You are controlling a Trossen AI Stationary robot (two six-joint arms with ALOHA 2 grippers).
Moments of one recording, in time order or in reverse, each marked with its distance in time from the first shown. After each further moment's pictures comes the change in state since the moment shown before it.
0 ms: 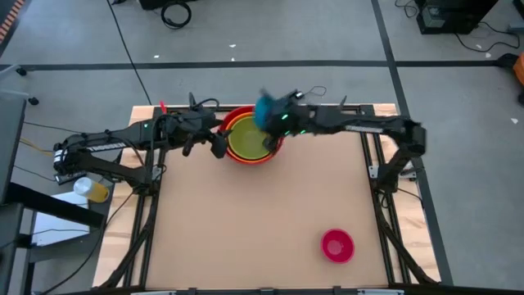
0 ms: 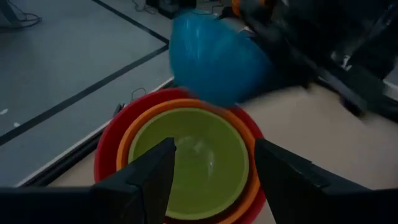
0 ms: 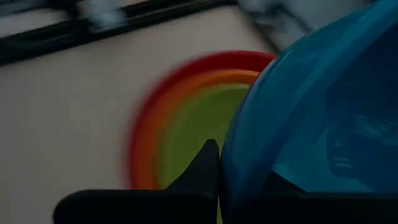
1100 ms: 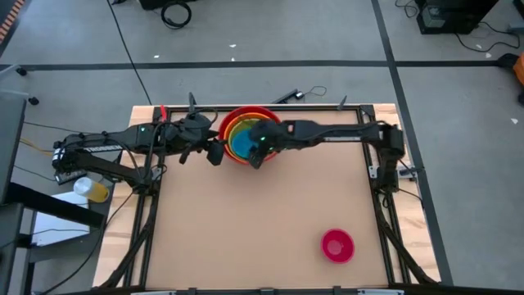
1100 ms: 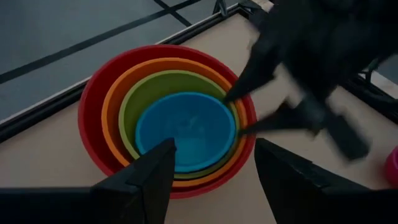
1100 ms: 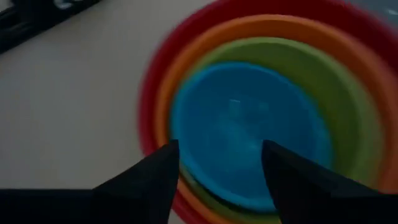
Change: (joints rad) left arm -0.075 -0.023 0.000 -0.150 0.001 -0.224; right arm 0.122 0.185 0.186 -0.188 0.149 0.304
